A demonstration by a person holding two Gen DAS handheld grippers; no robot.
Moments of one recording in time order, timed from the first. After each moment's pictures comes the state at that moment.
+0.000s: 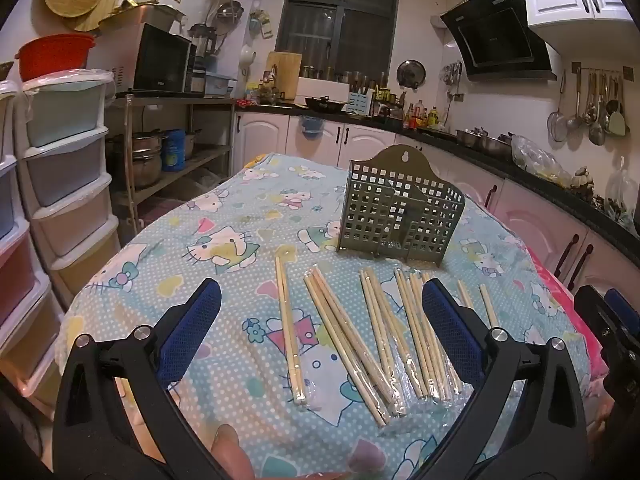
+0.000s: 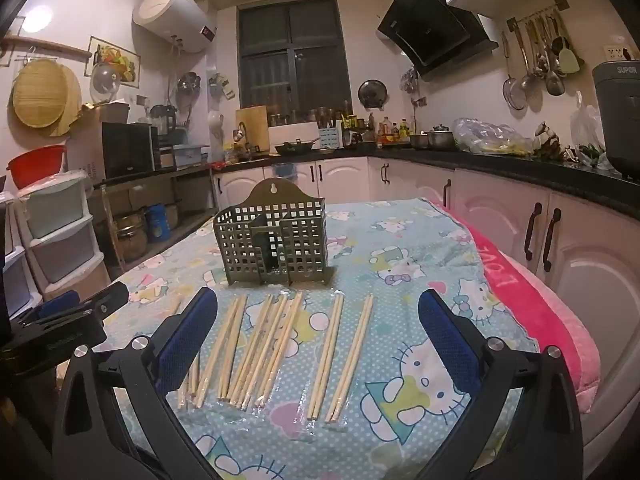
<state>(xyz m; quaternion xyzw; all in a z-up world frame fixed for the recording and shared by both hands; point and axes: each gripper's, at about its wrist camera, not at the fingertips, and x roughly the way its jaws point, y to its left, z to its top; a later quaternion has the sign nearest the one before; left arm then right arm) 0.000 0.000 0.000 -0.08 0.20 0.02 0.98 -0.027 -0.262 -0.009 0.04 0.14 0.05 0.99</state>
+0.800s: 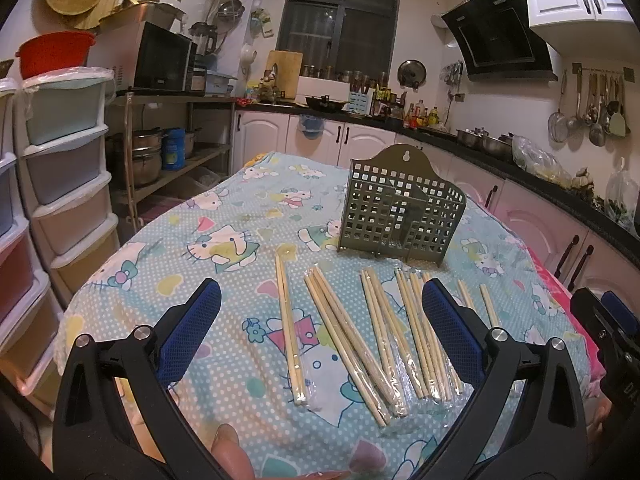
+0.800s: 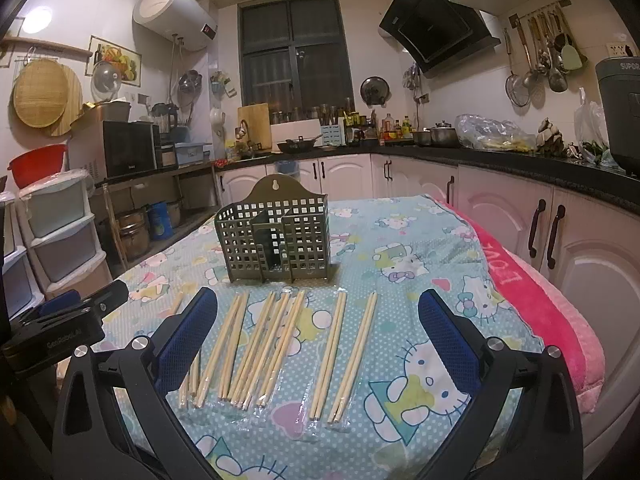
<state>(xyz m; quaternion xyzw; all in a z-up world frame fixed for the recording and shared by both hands) 0.000 0.001 -0.004 -0.08 0.20 0.02 0.98 -0.022 -0.258 -0.015 0.05 0.15 0.06 0.99</state>
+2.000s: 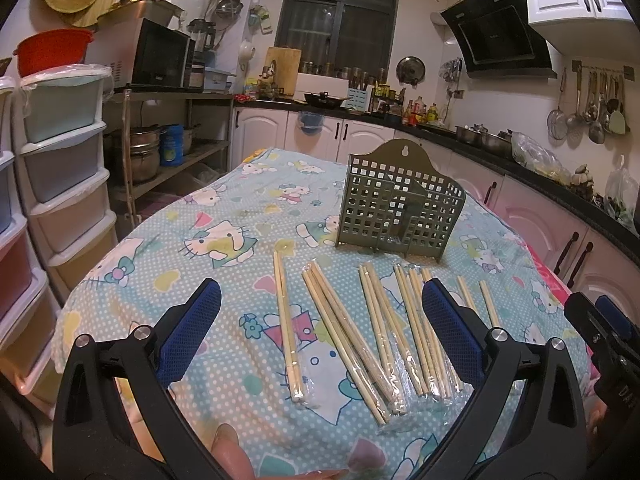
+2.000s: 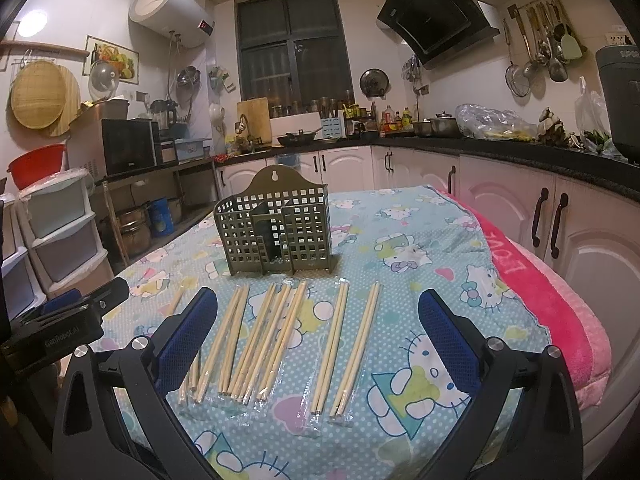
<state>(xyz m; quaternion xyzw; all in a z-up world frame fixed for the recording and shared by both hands) 0.005 -0.002 -0.006 -0.08 0.21 0.01 0.97 -0.021 -0.260 -0.020 0.06 0.16 0.06 0.98</state>
